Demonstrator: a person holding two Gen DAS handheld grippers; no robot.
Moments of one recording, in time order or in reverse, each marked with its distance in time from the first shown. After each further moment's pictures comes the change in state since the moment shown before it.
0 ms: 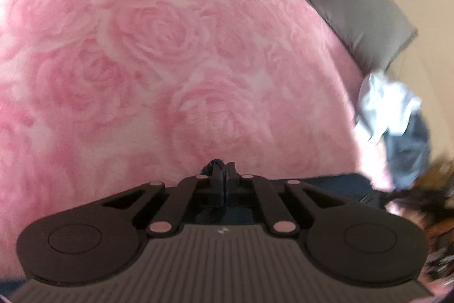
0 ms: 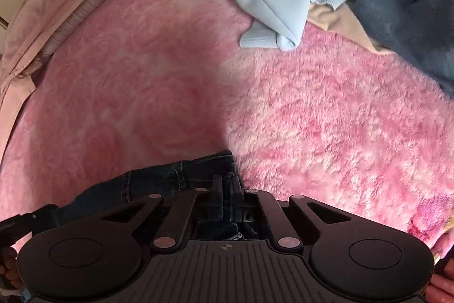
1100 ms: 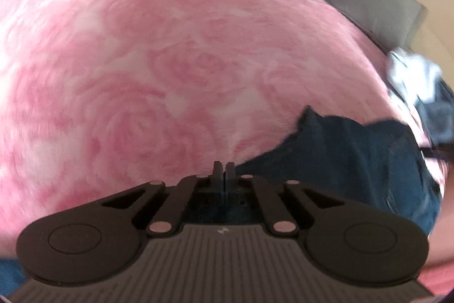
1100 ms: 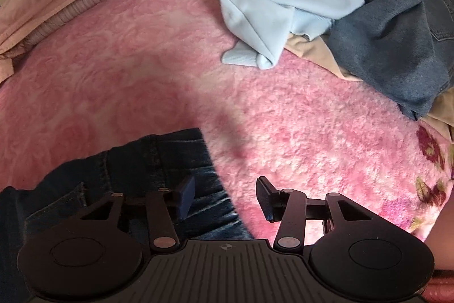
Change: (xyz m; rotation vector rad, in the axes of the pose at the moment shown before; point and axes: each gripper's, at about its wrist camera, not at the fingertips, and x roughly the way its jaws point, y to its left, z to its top) left arm -0.079 0.064 -0.064 0.004 -0.089 0.170; right arm -0.014 0.017 -0.034 -0.085 -0.138 -0.182
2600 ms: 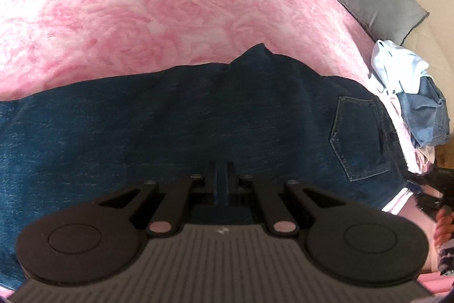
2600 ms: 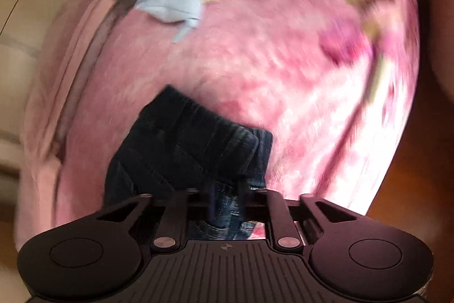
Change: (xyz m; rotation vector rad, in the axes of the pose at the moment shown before) left arm -0.061 -0.050 -0.072 -0.069 0.082 -0.007; right arm -0.057 -0.073 -0.085 0.516 0.010 0.270
